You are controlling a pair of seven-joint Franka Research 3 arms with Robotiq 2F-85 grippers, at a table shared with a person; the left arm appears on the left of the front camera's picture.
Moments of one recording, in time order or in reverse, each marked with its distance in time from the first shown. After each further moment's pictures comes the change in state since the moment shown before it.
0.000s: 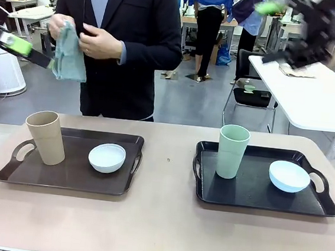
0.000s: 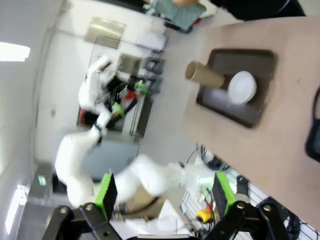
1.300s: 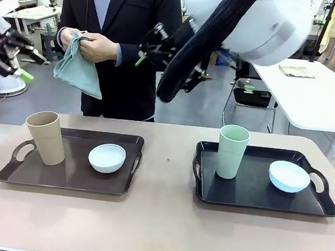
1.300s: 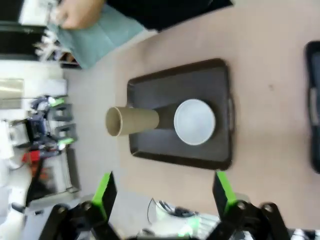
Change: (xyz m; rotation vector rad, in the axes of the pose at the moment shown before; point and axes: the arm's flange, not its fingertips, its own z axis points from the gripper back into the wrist) left arm -0.018 0.133 0.076 0.343 0.343 -0.634; right arm 0.034 0.010 -0.255 -0.482 -0.115 -0.202
